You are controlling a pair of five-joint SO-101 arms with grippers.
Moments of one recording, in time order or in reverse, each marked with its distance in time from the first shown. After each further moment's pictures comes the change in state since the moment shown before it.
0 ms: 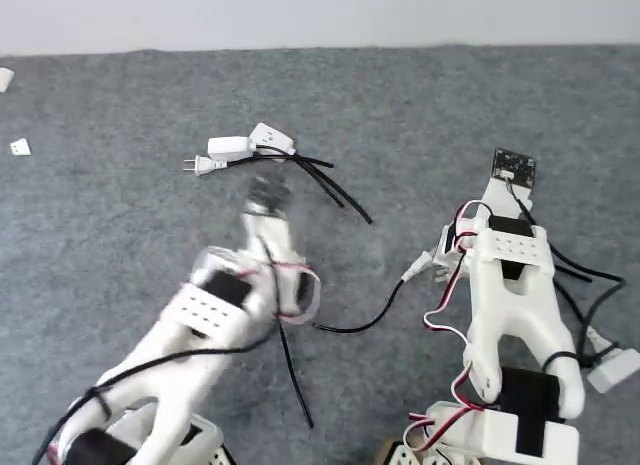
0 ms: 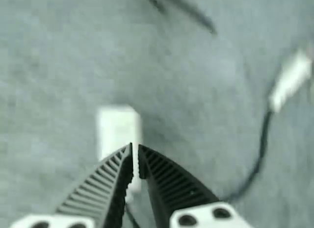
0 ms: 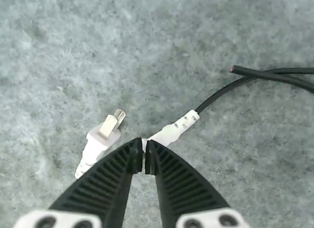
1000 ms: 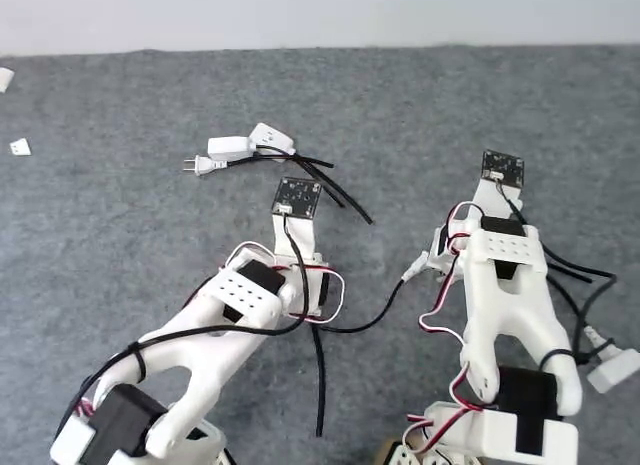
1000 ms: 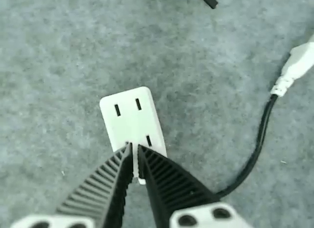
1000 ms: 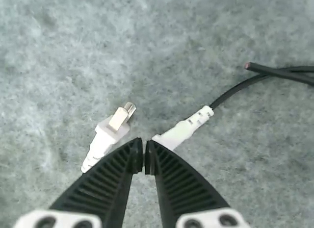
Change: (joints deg) left arm 4.8 14.1 -7.1 0.4 5.3; right arm -1.9 0.1 0.6 0.0 0.3
